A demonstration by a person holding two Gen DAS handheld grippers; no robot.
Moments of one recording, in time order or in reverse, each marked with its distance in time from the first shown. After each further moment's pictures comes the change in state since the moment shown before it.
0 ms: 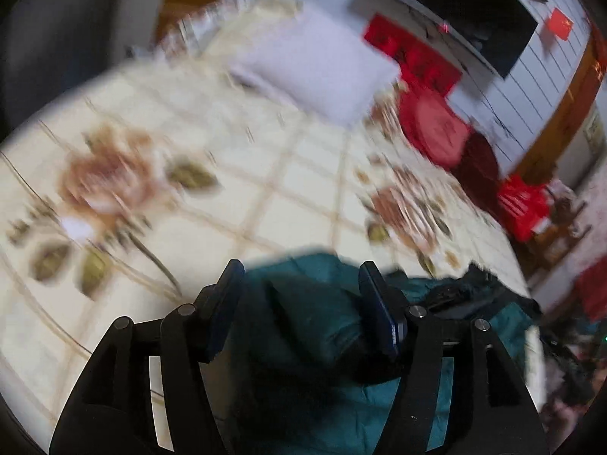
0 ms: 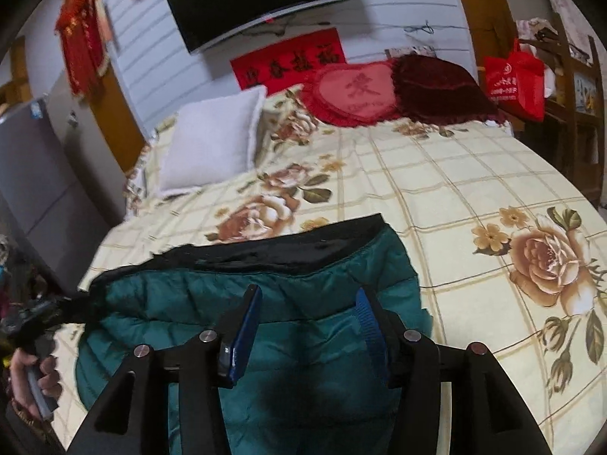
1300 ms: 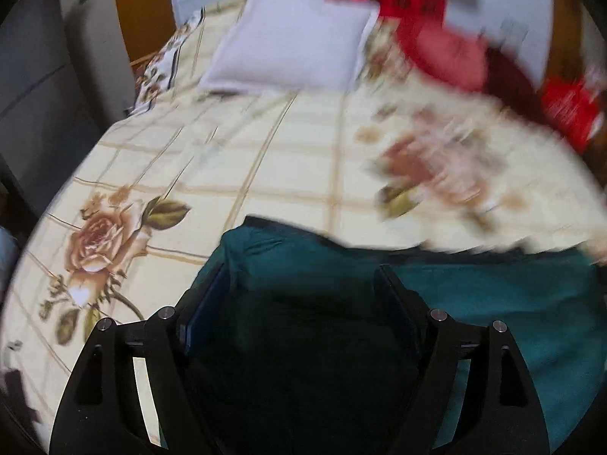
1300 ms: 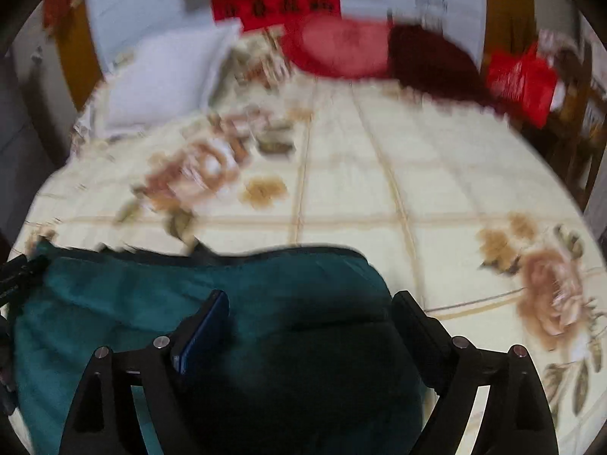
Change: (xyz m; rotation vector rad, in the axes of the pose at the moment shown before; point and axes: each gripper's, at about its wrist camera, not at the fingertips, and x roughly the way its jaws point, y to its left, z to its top) left arm 0.067 -0.090 -0.024 0.299 0.074 0.182; right arm 0.083 -0.003 0.014 -0.132 0.130 -0.155
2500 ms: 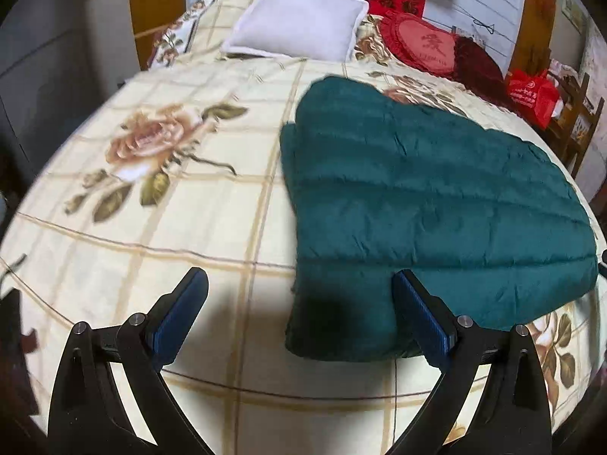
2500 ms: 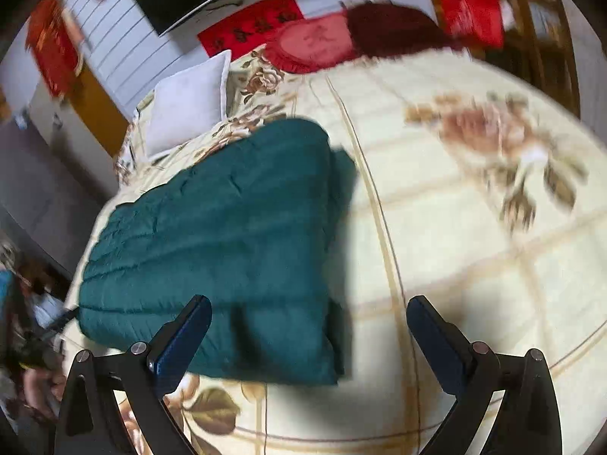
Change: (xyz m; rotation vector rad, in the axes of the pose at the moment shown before) left arm -0.076 0.097 -0.145 0.013 0.068 -0.092; right arm -0.115 -0.063 -0.172 0.272 0.018 0.214
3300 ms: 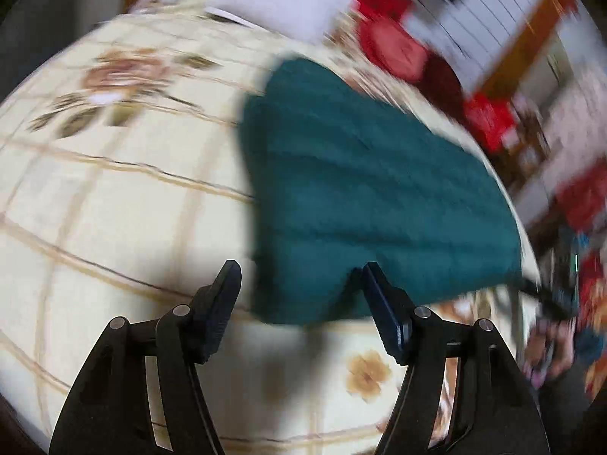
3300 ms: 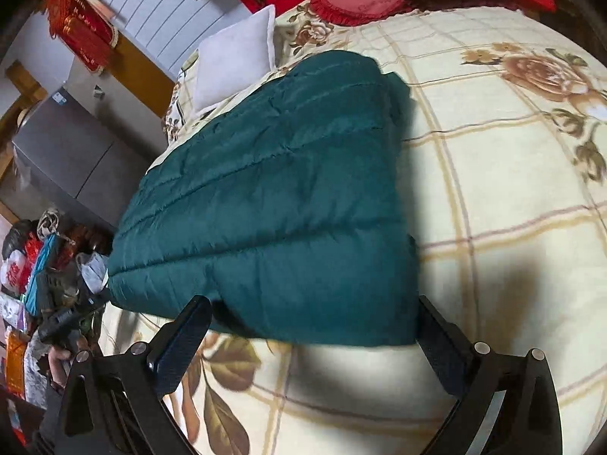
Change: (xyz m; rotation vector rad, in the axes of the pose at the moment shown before) left arm -0.040 0.019 -0.031 -0.213 0.056 -0.236; right arm 0.024 0.001 -0.027 -0.063 0.174 0.205
